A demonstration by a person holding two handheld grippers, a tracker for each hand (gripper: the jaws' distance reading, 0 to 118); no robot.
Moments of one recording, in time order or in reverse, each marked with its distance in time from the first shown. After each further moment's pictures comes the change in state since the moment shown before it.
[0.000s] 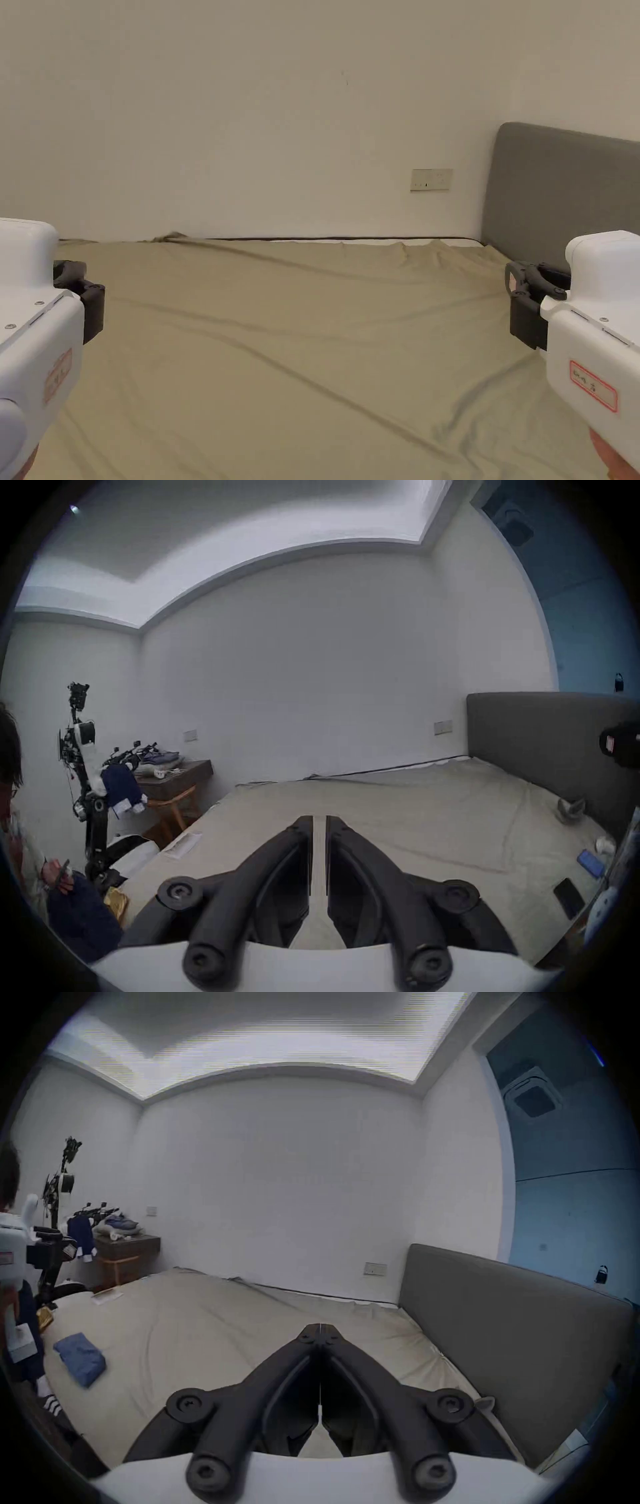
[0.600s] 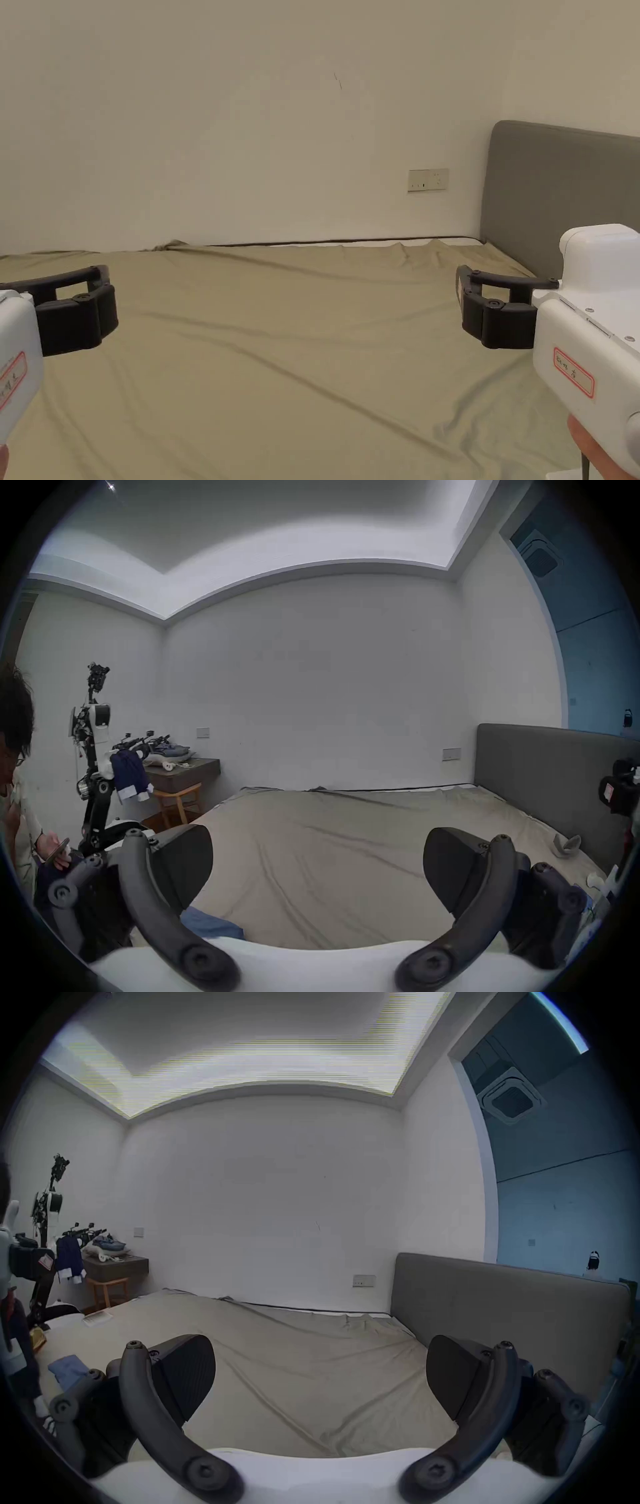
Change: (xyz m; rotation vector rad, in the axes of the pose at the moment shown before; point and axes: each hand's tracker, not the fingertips) left arm -0.013 0.011 0.026 0.049 0.050 0.090; right arm -0.001 -0.003 -0.003 0.048 -0.045 -0.059
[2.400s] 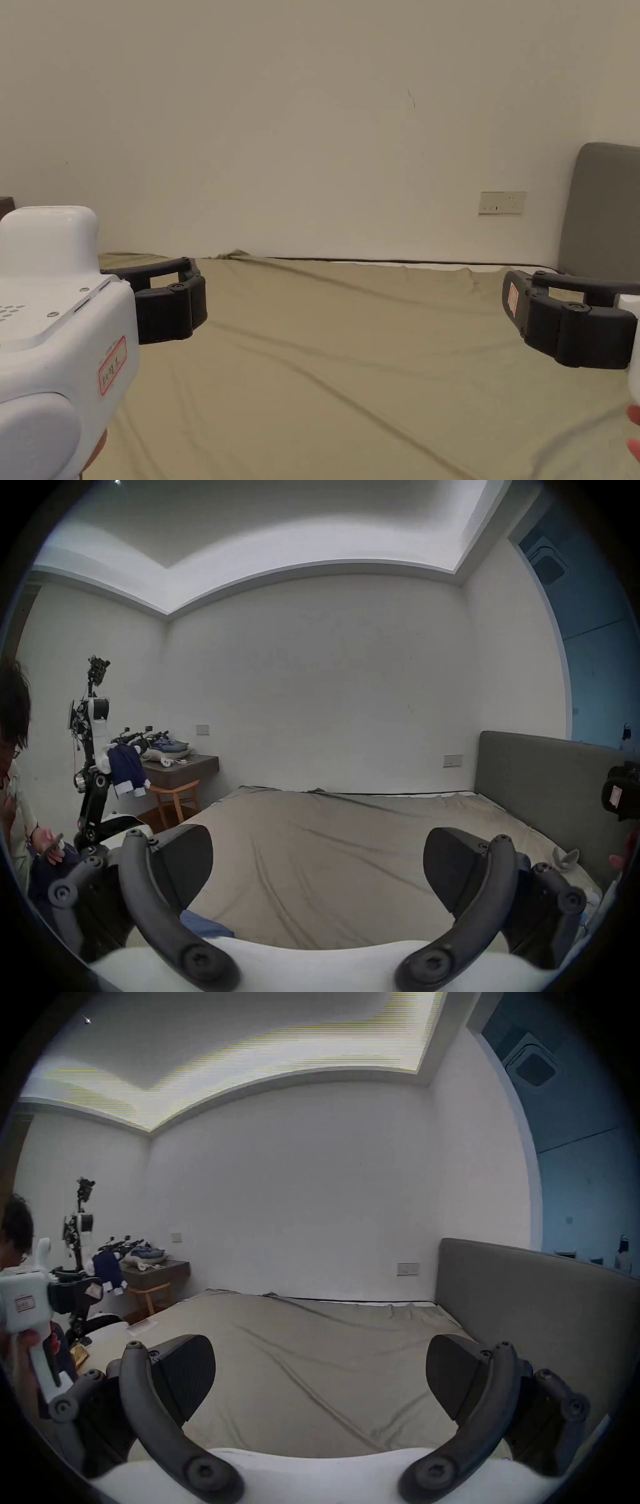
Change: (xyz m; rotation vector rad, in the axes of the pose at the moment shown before) left arm 0.007 0.008 -0.024 -0.005 0.014 0.048; right arm -0.032 0.044 -0.010 -0.053 0.160 -0.071
